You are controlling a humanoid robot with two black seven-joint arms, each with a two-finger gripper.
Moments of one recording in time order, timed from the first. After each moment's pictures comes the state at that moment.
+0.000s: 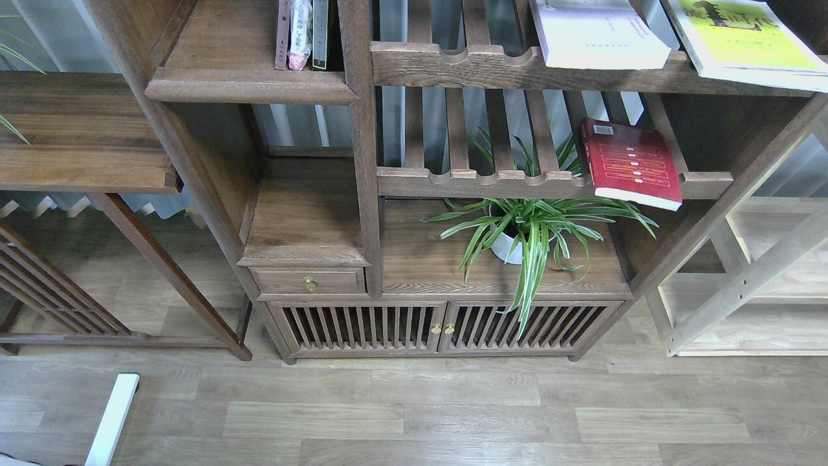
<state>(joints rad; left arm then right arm) 0.01 0.00 -0.07 -0.24 -0.09 -0.06 0.13 0.02 0.02 -0.12 0.00 -0.11 0.00 0.22</state>
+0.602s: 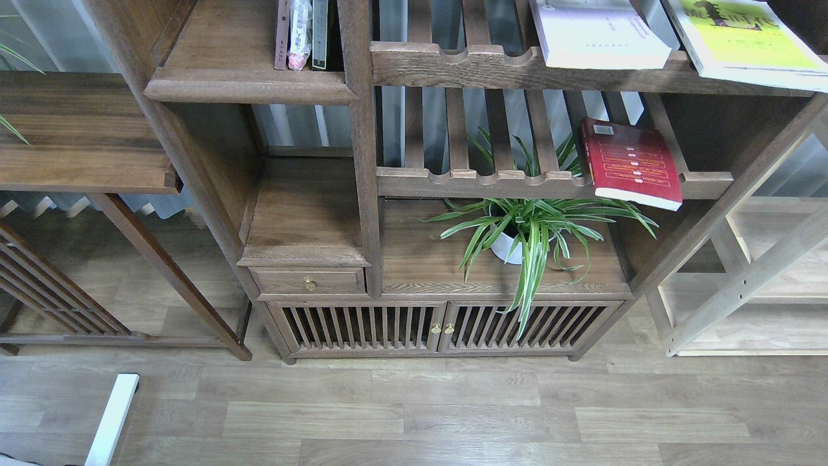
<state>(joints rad) -0.02 0.00 -0.08 -0.23 -0.09 -0.05 0.14 0.06 0.01 -0.11 0.00 -0.10 0.00 0.22</state>
